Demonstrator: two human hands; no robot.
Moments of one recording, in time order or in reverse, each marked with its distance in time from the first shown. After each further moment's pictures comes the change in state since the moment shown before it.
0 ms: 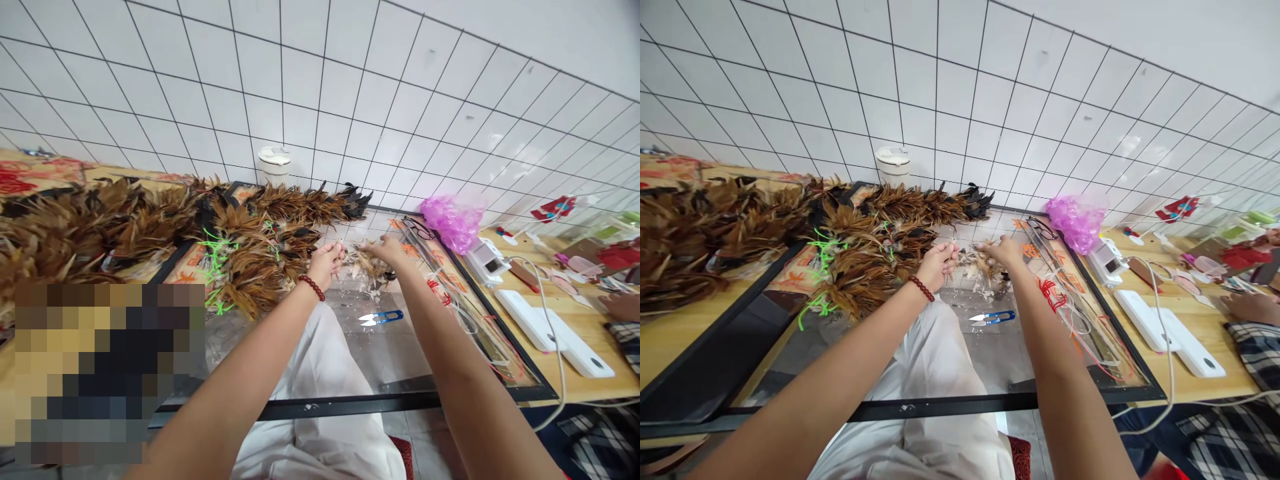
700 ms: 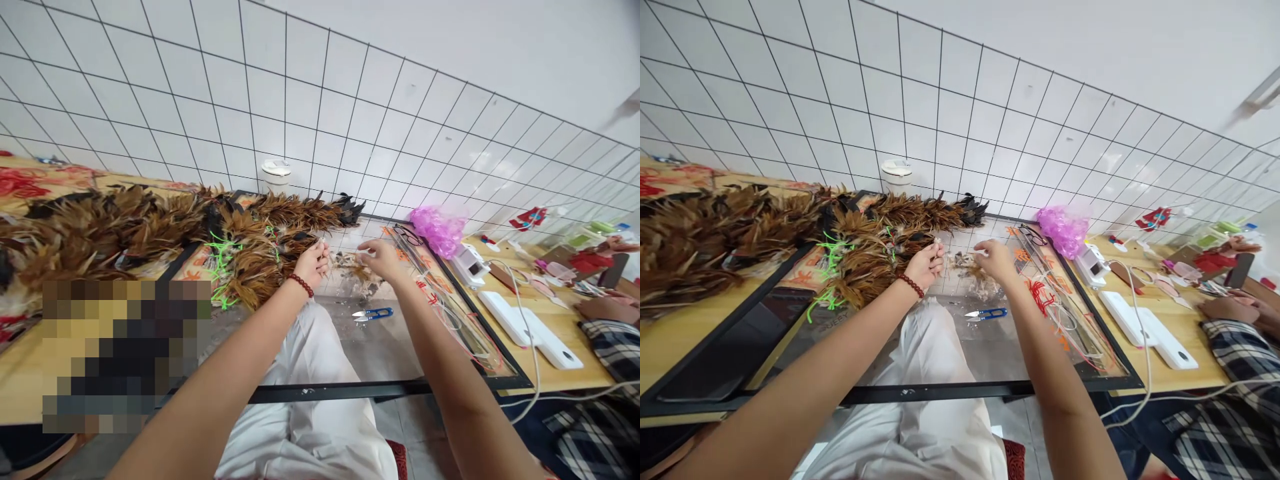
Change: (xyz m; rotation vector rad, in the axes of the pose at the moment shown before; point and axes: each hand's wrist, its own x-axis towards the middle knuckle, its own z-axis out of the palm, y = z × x) left_hand -0.010 0.024 -0.007 -0.190 0.065 -0.086; right_hand -0.061 -0.041 -0.034 0.029 0.049 -0.286
